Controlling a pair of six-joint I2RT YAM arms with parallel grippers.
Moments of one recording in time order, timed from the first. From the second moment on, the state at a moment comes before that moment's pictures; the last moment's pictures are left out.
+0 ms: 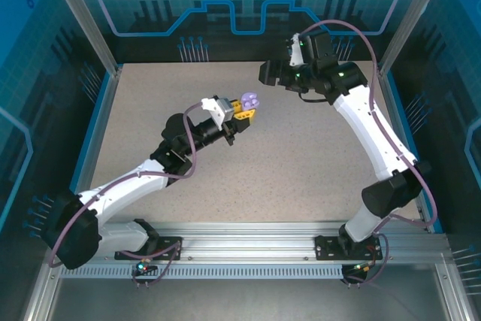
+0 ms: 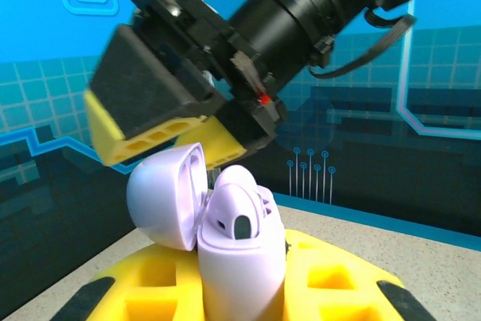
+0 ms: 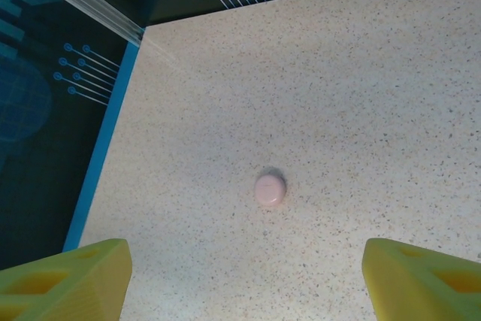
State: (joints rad) left arm -0.63 1.24 0.78 0.63 0.34 0.01; right arm 0.43 1.66 1.91 -0.92 -0.21 0.51
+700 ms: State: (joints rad) left arm -0.65 1.30 0.78 0.64 0.34 -0.01; right arm 0.58 1.88 2.24 -1.17 -0.07 0.36
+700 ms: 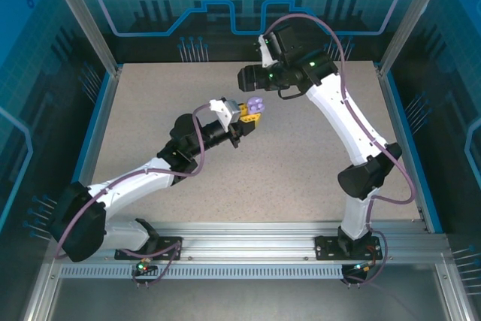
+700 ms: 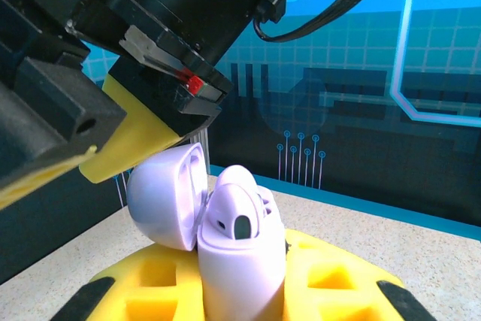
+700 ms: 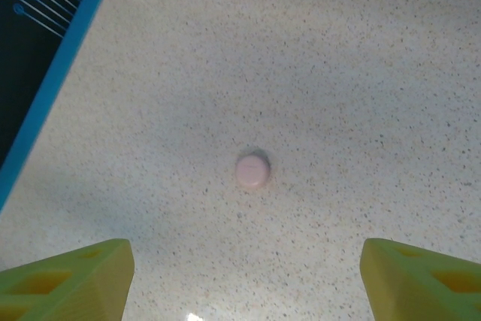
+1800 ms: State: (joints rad) left arm -0.66 1.32 0.78 0.65 0.34 -0.01; right arm 0.59 1.66 1.96 -1.11 -0.02 0.35
